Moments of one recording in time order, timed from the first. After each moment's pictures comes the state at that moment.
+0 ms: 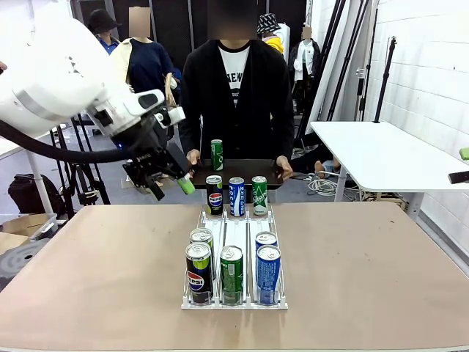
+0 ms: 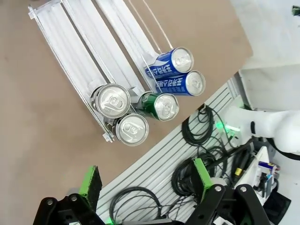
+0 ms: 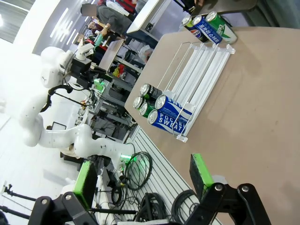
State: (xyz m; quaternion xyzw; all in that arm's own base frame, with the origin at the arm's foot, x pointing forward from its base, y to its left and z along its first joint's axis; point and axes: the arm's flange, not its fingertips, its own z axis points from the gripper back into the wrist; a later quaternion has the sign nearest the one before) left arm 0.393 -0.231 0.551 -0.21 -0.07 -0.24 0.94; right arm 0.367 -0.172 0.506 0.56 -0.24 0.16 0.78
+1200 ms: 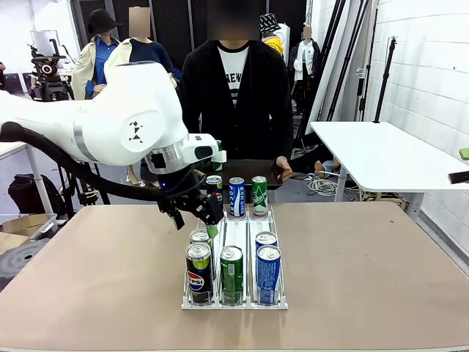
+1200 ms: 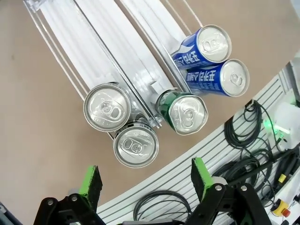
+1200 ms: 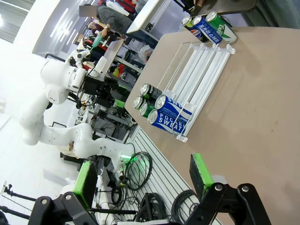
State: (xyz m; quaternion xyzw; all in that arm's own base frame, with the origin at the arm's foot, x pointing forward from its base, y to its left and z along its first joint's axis) left arm 0.367 -0.312 0.492 -0.06 -0.08 -0.27 0.96; right arm 0.367 -0.172 0.506 0.56 -0.24 0.16 0.78
